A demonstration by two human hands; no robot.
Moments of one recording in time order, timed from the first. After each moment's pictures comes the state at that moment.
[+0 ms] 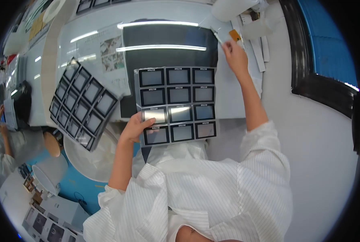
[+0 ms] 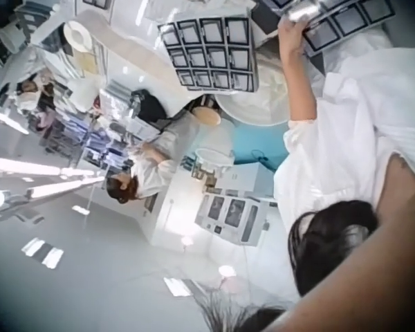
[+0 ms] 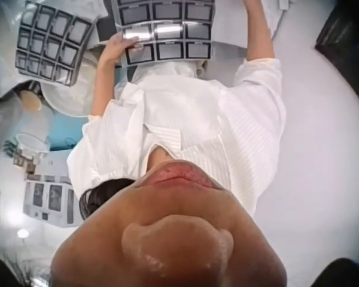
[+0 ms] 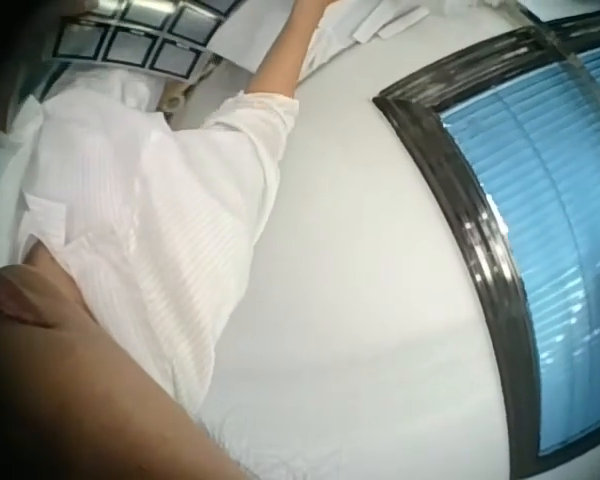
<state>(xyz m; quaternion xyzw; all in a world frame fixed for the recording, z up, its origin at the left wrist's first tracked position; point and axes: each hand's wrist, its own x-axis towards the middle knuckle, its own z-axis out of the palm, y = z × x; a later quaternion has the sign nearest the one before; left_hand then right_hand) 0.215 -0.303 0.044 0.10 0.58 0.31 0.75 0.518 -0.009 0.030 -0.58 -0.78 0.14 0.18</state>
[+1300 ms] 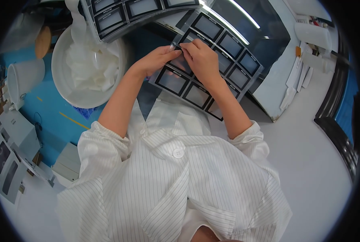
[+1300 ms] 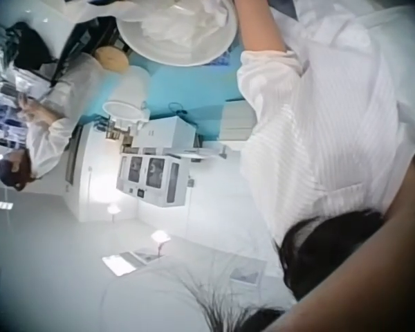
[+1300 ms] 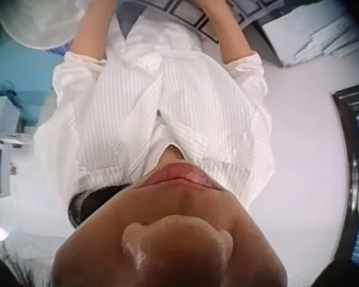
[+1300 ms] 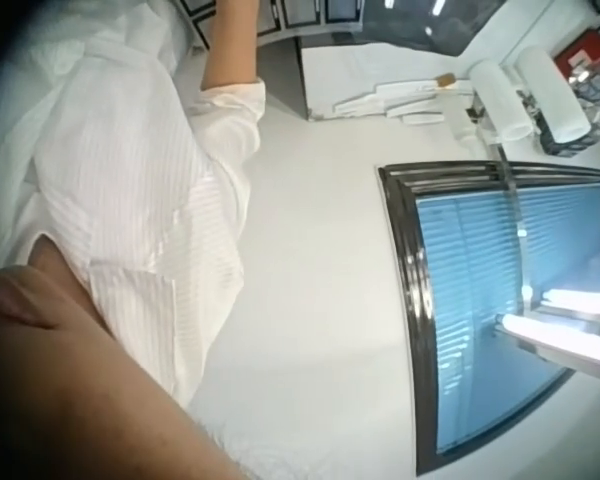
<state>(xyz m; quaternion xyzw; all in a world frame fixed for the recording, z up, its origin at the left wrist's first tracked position) 0.191 -0.414 -0.022 0.16 0.51 0.46 0.71 0.331 -0.298 0.005 -0.20 -0.93 0.27 0.17</state>
